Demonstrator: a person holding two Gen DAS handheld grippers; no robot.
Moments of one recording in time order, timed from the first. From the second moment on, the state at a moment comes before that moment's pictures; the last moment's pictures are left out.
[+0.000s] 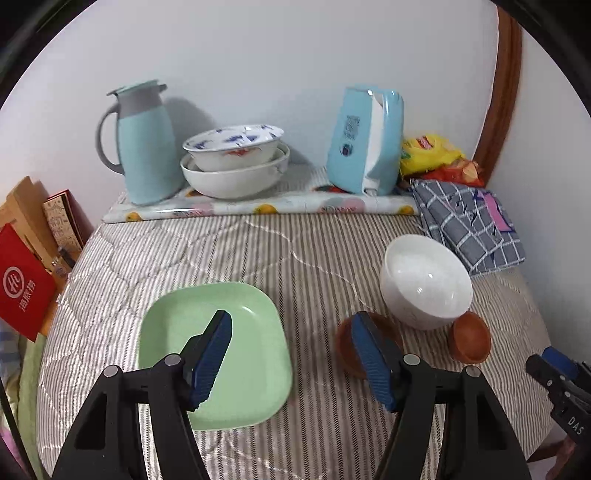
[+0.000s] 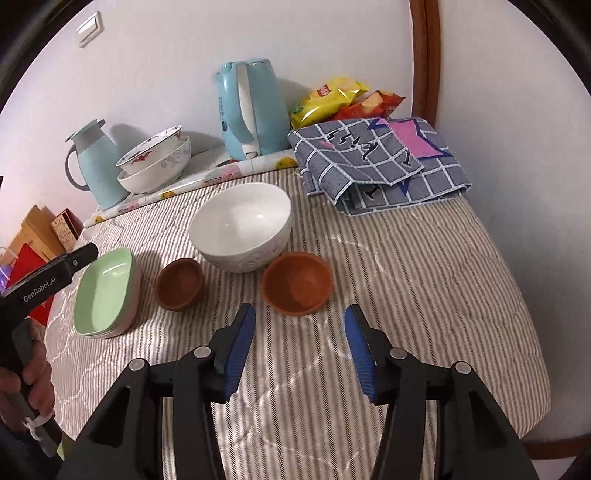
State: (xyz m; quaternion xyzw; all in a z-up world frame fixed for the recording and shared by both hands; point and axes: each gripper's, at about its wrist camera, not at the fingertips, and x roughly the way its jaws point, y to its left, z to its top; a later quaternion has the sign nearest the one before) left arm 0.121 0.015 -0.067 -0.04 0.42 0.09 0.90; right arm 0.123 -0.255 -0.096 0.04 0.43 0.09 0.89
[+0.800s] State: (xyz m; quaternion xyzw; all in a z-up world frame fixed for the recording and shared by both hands) left arm 0.155 -0.006 -0.112 -0.06 0.46 0.07 0.88; right arm 0.165 -0.268 -0.132 0.04 0.45 0.09 0.89
